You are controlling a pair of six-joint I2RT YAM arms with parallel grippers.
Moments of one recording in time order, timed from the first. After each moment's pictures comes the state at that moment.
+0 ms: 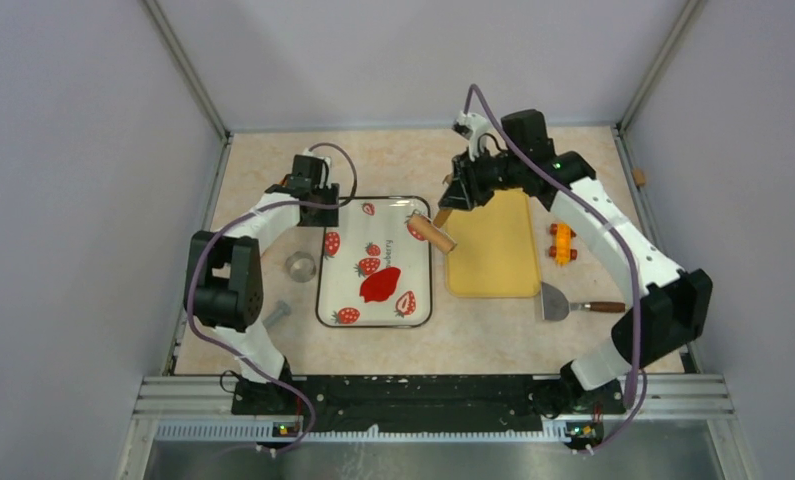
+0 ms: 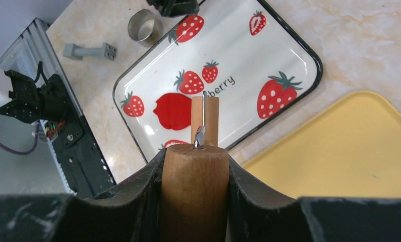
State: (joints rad) left arm -0.19 1.70 1.16 -0.39 -0.05 -0.13; right arm 0.45 1.57 1.54 -0.64 -0.63 -0.04
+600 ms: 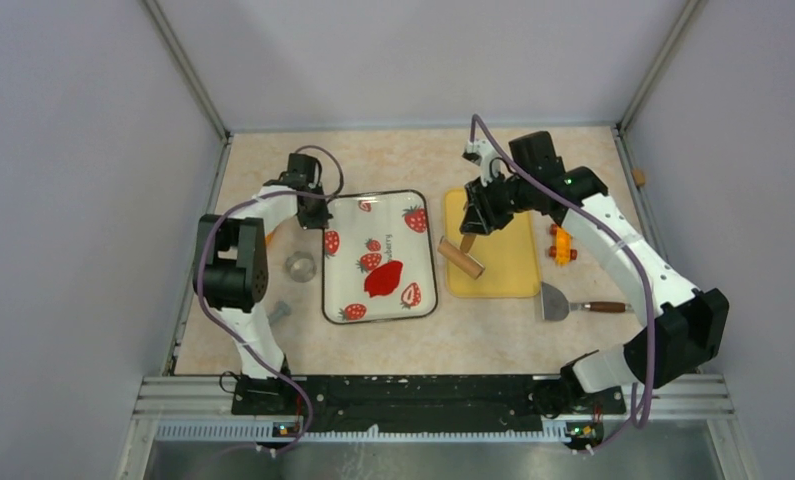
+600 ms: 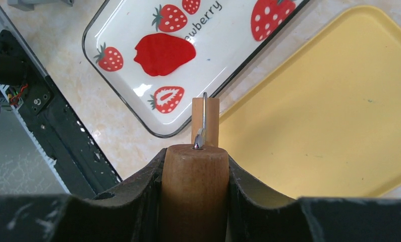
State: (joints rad) left arm -0.12 1.90 1.28 -0.41 -0.01 -0.33; right arm 0.44 1.41 1.39 -0.83 -0.49 -0.13
